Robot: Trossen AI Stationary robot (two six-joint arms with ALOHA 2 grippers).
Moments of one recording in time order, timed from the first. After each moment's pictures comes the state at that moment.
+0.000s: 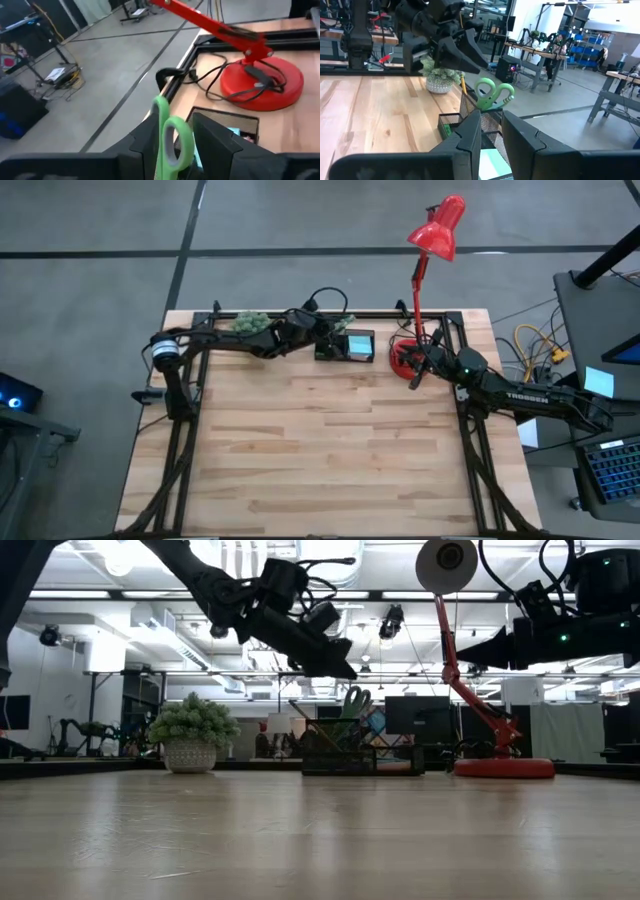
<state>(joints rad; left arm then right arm) 0.36 1.79 1.15 0.38 -0.21 0.24 -0.47 0.60 0.05 0.56 0.01 -0.19</state>
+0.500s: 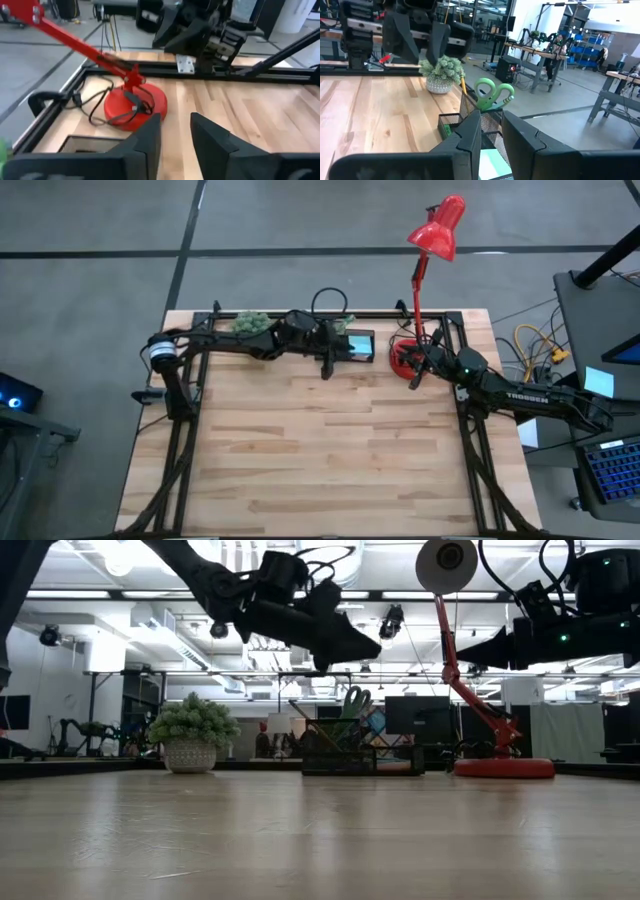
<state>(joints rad) 0.34 1.77 1.15 0.38 0.32 0.05 -0.47 0.60 0.05 0.56 0.01 -0.19</state>
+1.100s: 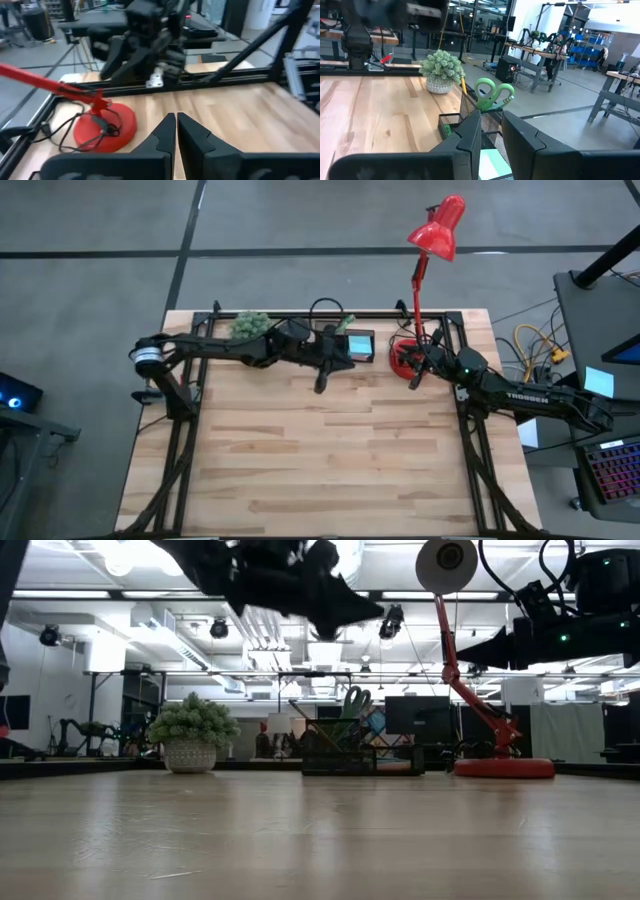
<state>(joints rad) 0.25 1.68 1.15 0.34 0.35 0.12 -0.47 0.60 0.05 0.56 0.01 -0.19</state>
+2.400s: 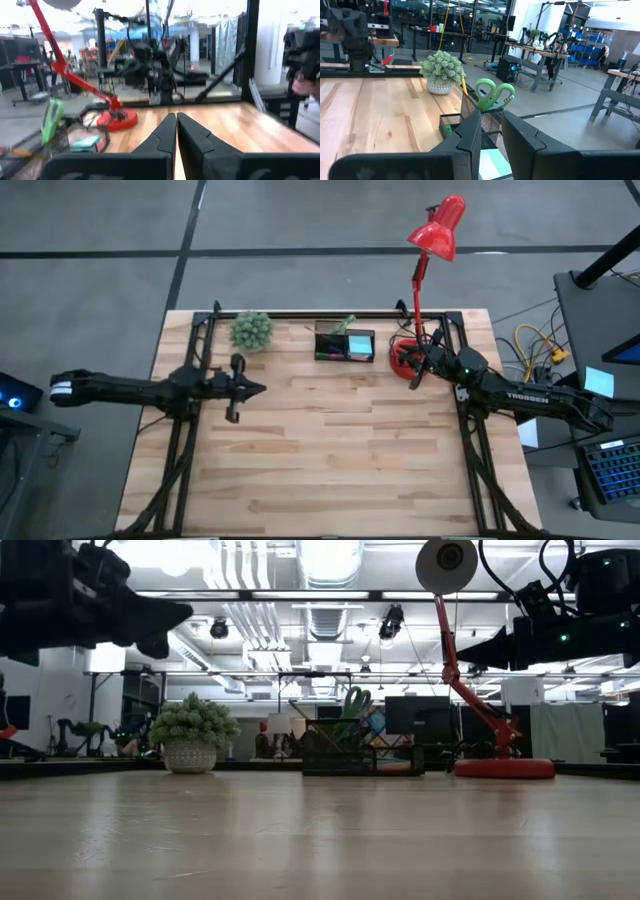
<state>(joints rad) 0.12 0.61 0.01 0.76 0.12 0.03 -0.47 0.60 0.05 0.56 0.01 -0.18</state>
